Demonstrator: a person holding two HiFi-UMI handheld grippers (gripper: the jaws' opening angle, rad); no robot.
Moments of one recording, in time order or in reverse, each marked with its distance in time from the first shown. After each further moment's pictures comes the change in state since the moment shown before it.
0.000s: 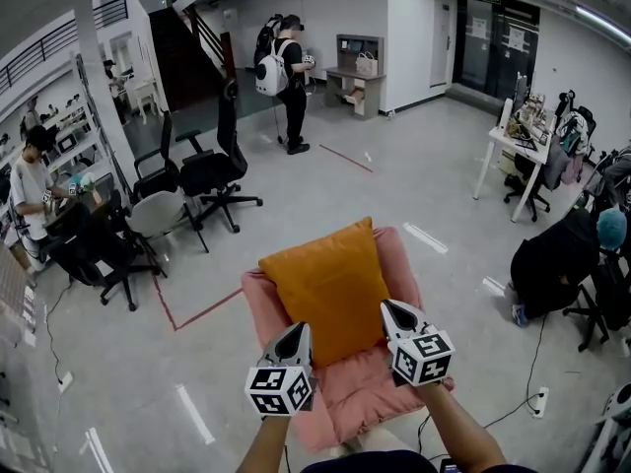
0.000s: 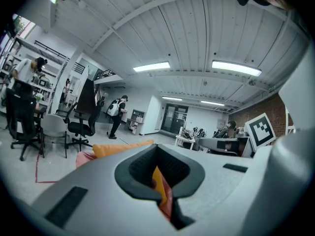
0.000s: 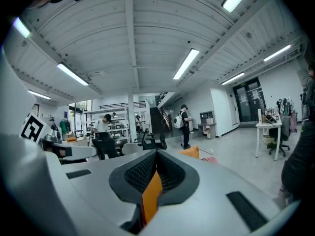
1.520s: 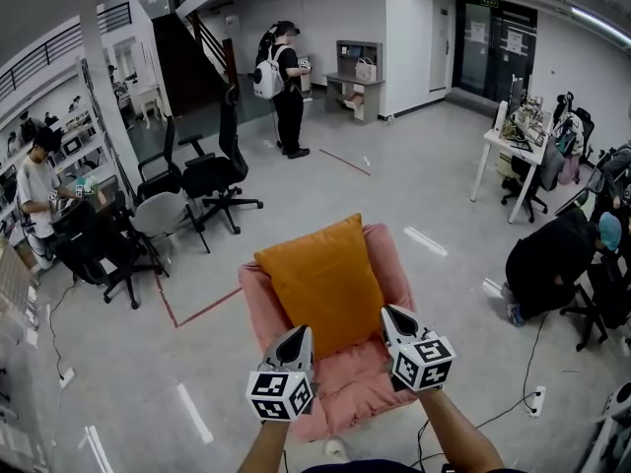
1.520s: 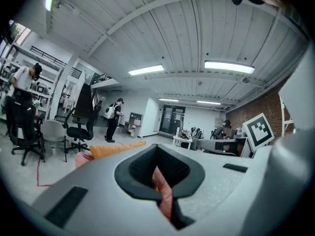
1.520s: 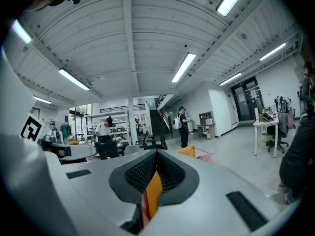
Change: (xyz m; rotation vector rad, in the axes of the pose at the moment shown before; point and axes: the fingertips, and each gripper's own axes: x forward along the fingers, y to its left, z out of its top) left arm -0.041 -0.061 0.000 0.050 -0.024 -0.011; right arm -0.069 0.000 0.001 0.031 -0.027 0.005
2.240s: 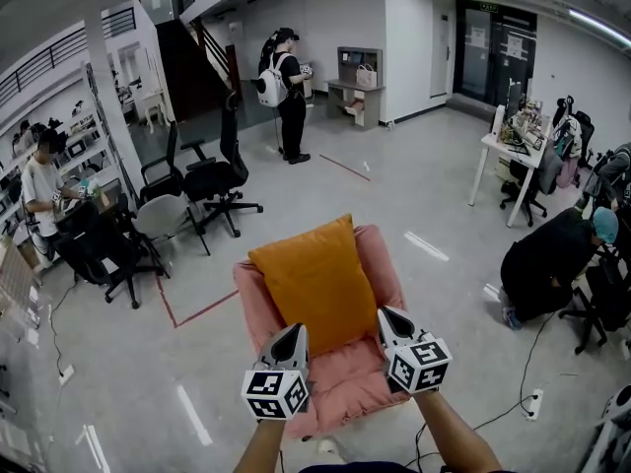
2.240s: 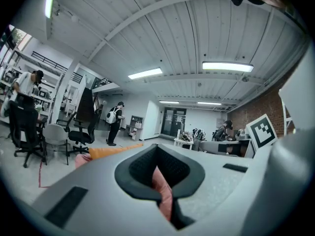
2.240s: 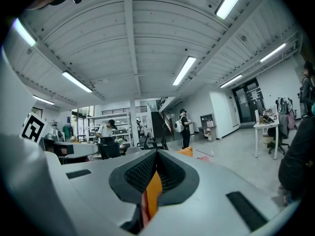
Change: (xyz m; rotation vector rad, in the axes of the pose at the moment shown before) left arm -0.013 -0.036 0.004 0.022 -0.034 0.023; right arm -0.040 -0.009 0.005 -0.009 -0.026 0.019
